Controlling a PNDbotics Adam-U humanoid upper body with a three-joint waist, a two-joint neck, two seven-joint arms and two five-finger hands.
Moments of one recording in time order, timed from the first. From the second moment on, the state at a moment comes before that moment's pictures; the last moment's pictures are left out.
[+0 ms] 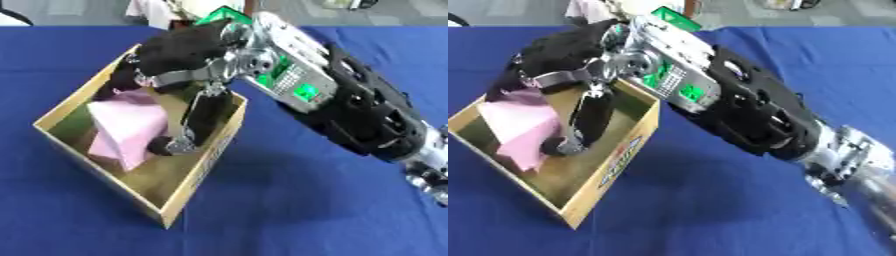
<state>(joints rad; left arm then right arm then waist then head) -0.91 0.74 0.13 -1.84 0.41 -0.25 0.77 -0.88 -0.75 0.48 -1.93 0.51 -0.06 0.80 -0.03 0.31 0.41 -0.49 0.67</state>
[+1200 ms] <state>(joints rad) -0.90 0.73 0.12 -1.84 0.42 -0.25 0.76 -0.91 -0.62 0.56 -1.73 0.70 -0.14 0.76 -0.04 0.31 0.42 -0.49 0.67</state>
